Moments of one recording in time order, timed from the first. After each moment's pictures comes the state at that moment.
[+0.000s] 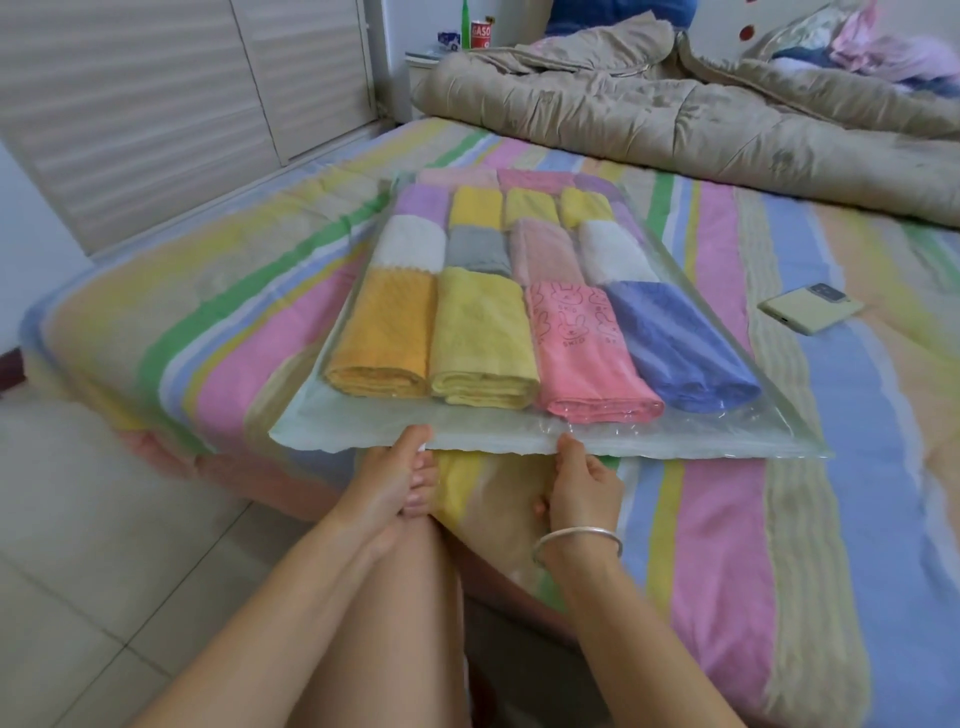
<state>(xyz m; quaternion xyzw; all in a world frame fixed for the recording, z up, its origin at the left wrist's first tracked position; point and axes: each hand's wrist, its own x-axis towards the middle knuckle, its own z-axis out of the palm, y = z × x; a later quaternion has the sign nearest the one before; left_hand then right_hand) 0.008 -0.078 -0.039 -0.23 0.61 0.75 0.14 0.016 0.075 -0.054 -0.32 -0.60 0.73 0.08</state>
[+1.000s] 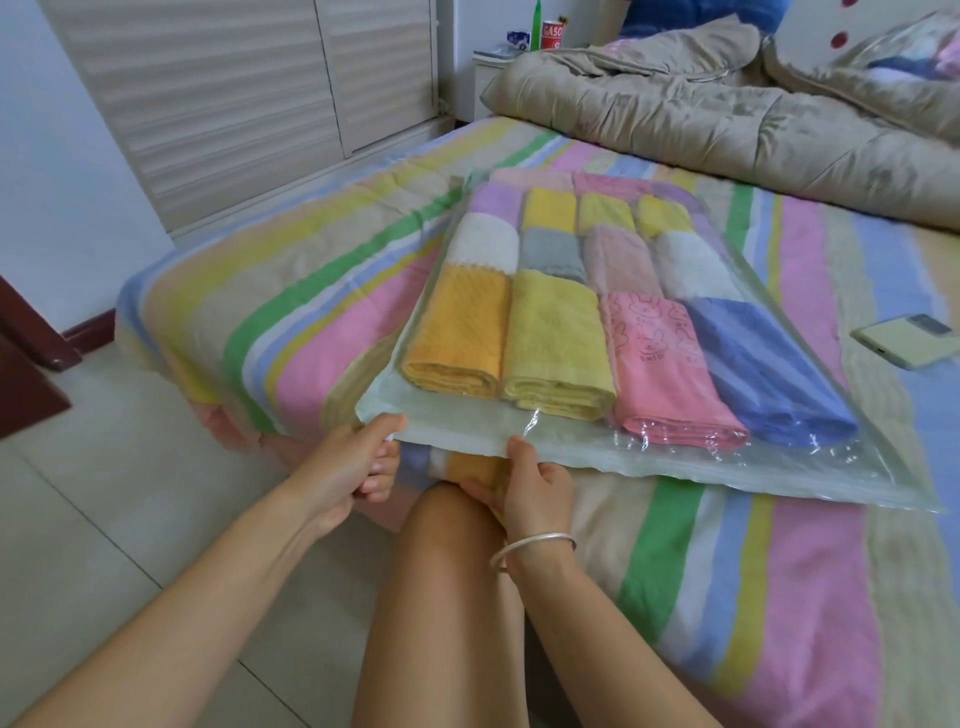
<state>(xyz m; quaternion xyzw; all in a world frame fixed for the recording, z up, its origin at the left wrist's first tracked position) 0.016 -0.183 -0.038 -0.21 0.67 0.71 0.11 0.015 -0.024 -0.056 -0.23 -0.53 0.82 -0.06</state>
